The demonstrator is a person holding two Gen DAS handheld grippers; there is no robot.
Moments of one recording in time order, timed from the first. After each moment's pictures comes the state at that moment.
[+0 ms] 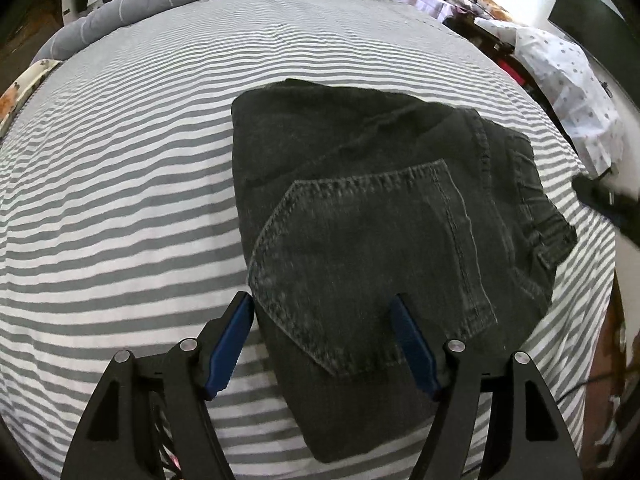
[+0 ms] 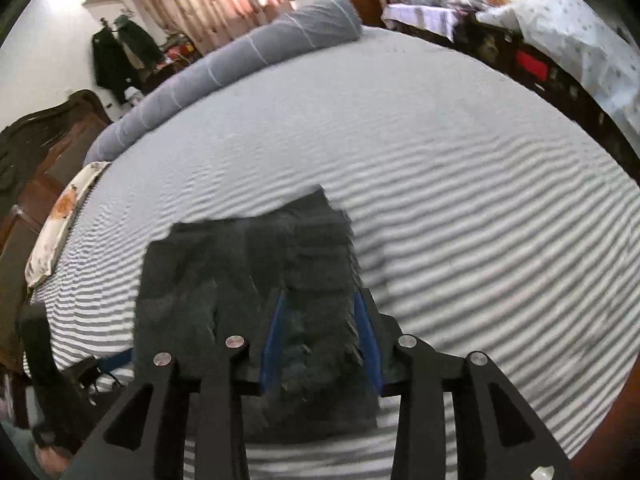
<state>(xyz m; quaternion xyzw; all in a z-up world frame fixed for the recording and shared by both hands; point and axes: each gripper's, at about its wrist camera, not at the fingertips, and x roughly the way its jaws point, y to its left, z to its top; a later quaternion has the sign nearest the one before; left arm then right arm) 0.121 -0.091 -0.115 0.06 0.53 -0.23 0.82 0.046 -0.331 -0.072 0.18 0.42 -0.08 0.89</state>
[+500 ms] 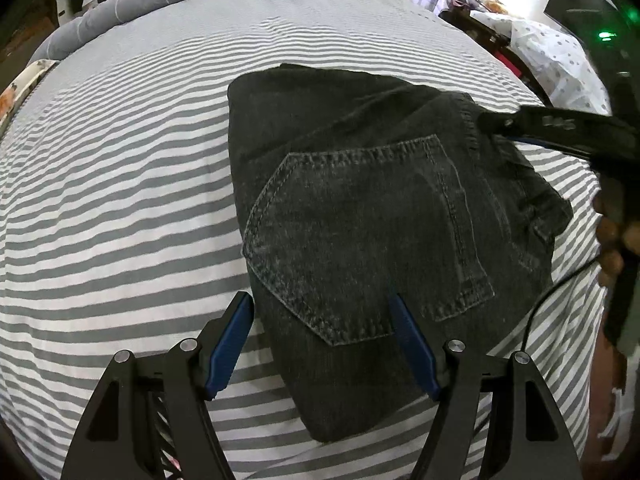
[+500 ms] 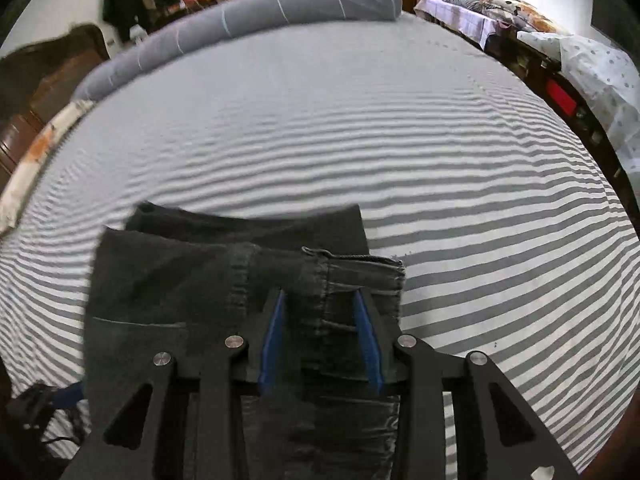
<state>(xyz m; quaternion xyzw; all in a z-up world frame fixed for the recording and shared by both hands) 0.107 -0.086 -0.122 0.07 0.53 -0.24 0.81 0.125 -0.313 -0.110 0.09 0.49 -0.09 0.86</state>
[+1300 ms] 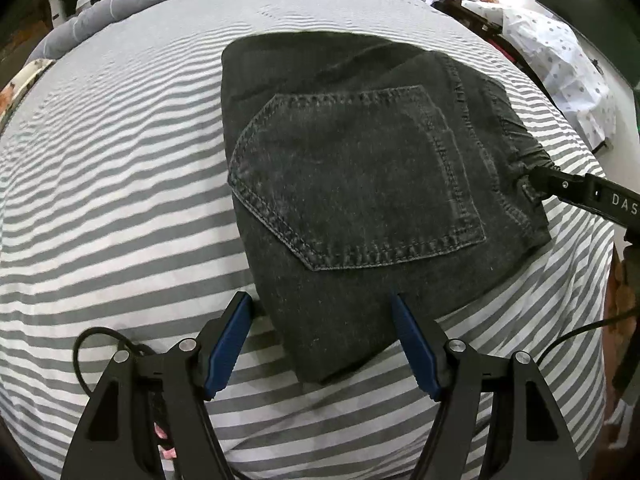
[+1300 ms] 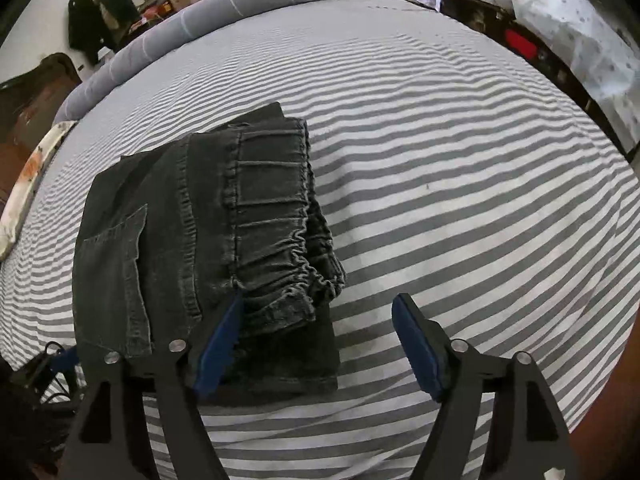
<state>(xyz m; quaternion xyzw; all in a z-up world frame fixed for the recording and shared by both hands) 0.071 -0.078 -0.140 0.08 0.54 -0.24 0.81 0.012 -0.323 -0.128 0.16 0.49 -0.13 0.85</state>
